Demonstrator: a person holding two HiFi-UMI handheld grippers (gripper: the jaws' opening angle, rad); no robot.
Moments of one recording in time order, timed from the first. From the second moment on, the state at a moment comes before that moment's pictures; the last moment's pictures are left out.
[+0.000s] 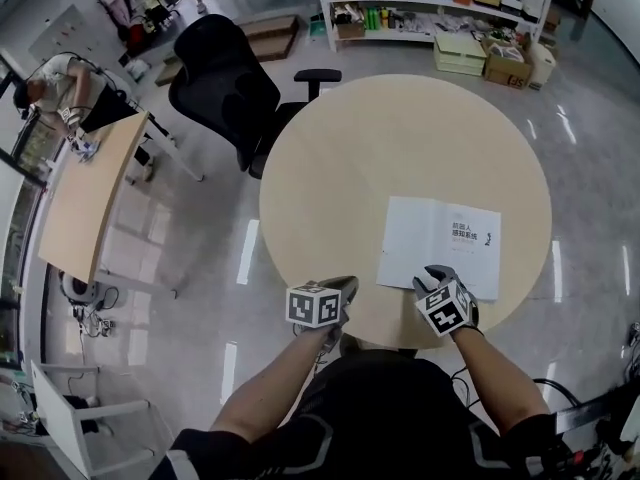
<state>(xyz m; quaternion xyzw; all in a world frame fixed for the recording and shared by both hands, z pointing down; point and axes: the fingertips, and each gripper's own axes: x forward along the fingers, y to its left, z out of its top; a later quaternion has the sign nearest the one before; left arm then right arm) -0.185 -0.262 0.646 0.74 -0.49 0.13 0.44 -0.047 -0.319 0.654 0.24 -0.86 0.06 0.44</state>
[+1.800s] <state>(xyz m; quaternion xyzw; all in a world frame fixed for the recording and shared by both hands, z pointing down) -0.096 -0.300 0.647 0.80 -0.37 0.17 0.44 0.031 -0.314 0.627 0.44 -0.85 0.08 0.27</state>
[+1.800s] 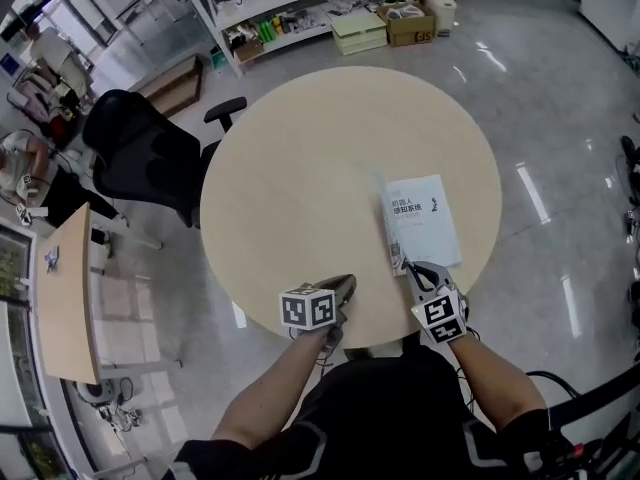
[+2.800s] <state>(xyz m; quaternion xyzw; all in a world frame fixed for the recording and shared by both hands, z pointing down) -0.056 -0.306 0.653 0.80 -0.34 0.18 0.45 0.182 -0.293 0.706 0.60 -0.64 0.43 0.19</state>
